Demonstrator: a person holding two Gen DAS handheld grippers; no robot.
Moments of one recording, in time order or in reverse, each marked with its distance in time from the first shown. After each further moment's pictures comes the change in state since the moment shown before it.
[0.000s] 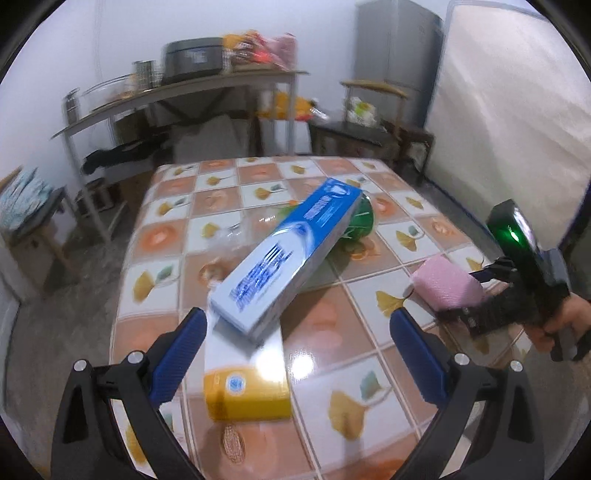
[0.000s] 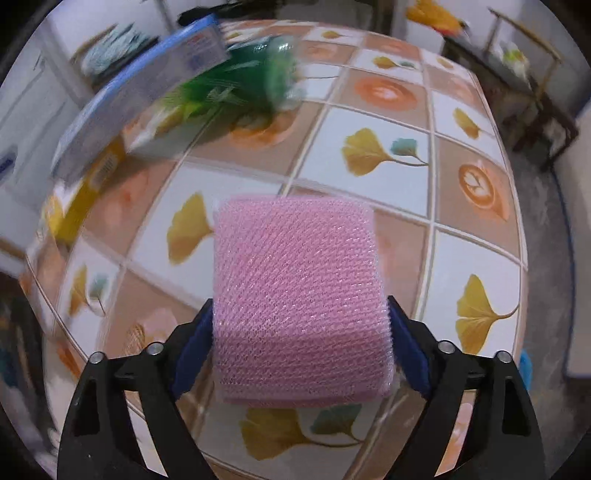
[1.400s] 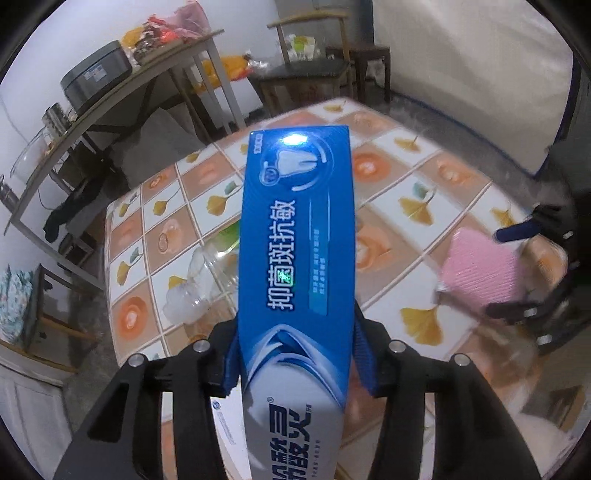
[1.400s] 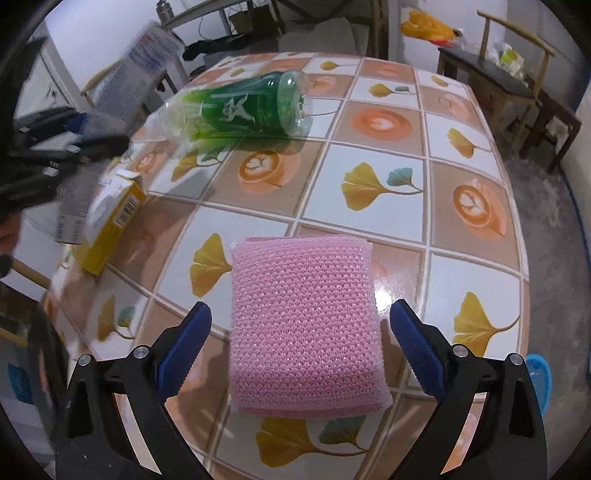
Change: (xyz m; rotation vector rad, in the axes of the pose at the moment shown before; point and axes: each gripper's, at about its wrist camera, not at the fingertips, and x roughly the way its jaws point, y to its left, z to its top) left arm 0.082 -0.028 0.076 0.305 0.212 -0.017; right arm -0.012 -0.027 0.005 0.081 -0.112 0.085
